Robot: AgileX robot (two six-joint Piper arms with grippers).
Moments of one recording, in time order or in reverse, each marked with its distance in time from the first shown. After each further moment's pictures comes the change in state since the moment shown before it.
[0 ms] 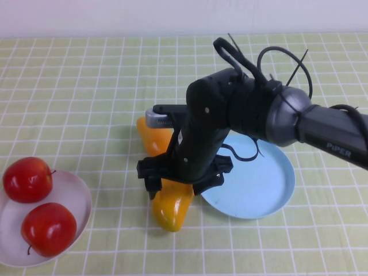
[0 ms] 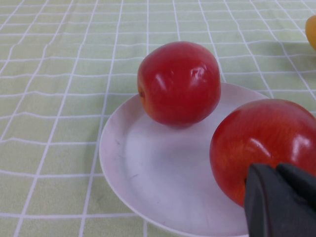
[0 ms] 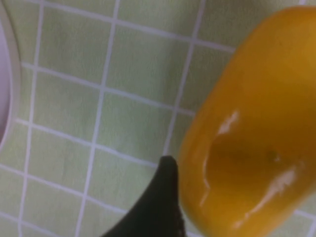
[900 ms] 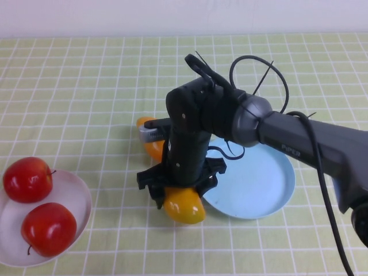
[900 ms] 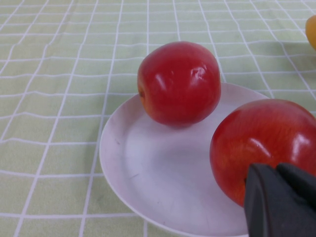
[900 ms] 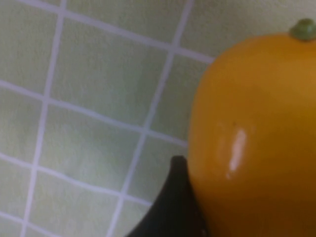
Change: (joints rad) right arm 0.000 0.184 -0.188 -0.050 0.147 -0.043; left arm 0.000 0.000 0.000 0.000 0.000 0.000
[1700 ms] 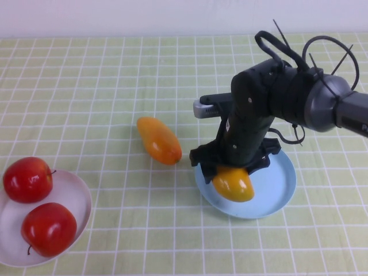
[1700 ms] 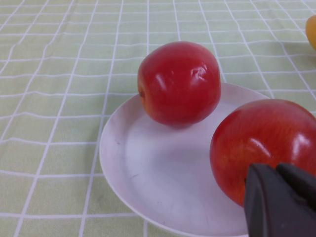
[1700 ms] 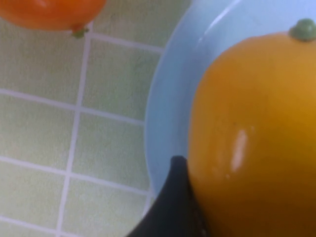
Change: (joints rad) right arm -0.143 -0.221 0.300 -0.104 -0.165 -0.026; left arm 0.000 0.000 0.000 0.000 0.000 0.000
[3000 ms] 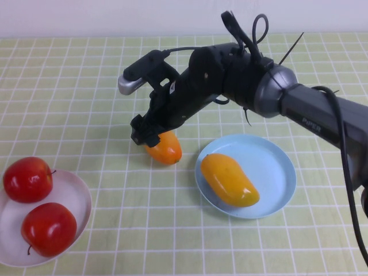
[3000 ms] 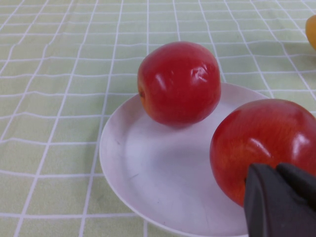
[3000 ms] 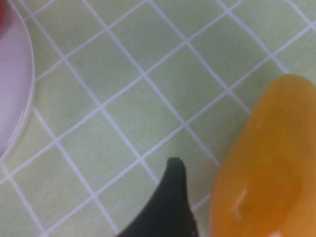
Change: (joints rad) right arm 0.048 0.214 -0.410 0.247 -0.205 -0.763; left arm 0.000 0.000 0.000 0.000 0.000 0.000
